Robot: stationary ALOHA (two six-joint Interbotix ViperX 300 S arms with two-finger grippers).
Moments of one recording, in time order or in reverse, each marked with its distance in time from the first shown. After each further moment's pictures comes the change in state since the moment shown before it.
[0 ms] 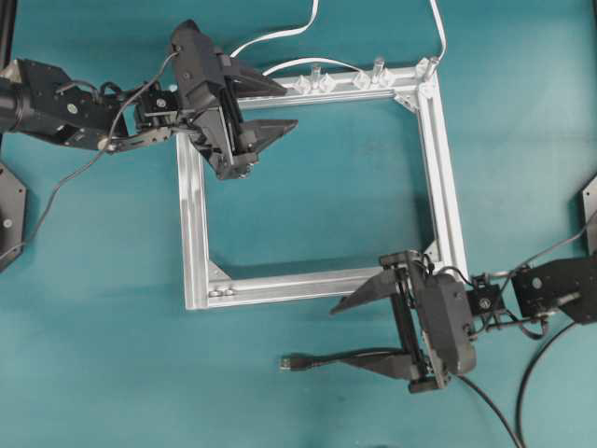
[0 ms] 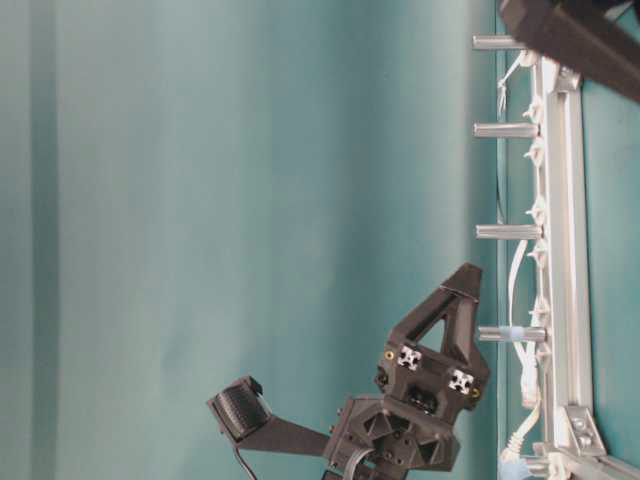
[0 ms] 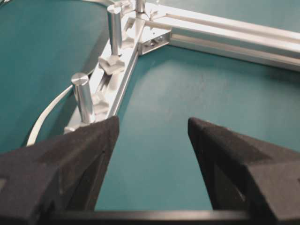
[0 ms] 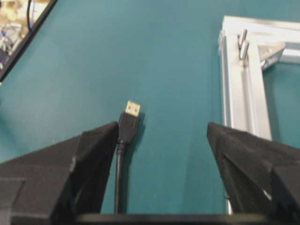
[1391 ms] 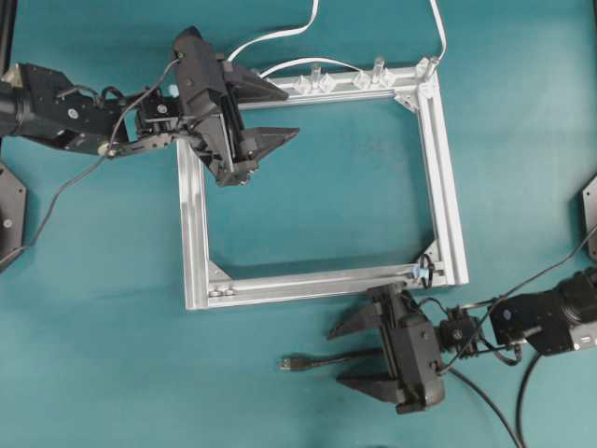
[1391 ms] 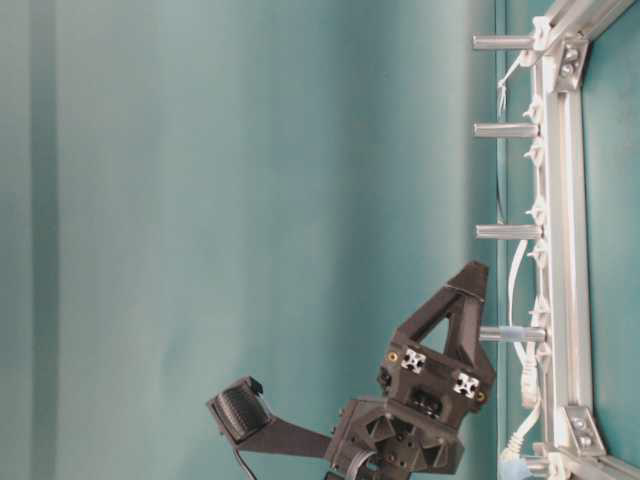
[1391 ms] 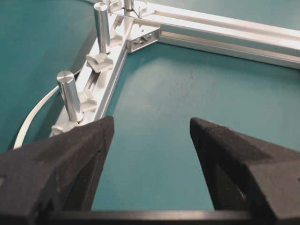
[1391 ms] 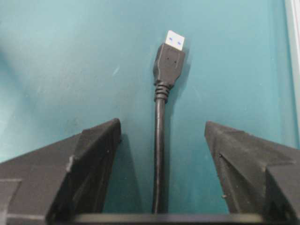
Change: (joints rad) left arm -0.020 0.000 0.002 0.000 0.003 0.000; right arm 0.061 0.209 -0.091 0.041 0.064 -0.006
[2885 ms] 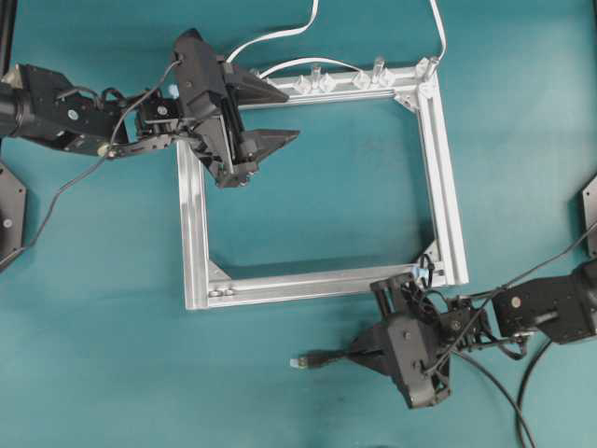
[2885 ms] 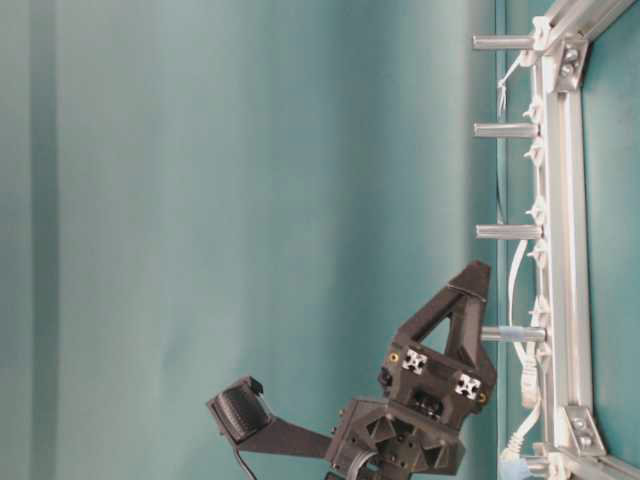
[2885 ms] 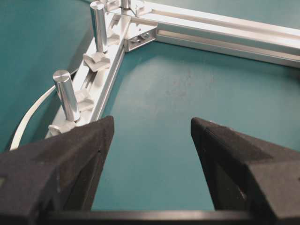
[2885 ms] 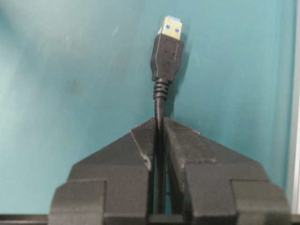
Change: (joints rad) left arm -0.005 0.000 0.002 0.000 0.000 0.000; right arm -0.040 -0.156 -0.015 0.025 0.357 -0.121
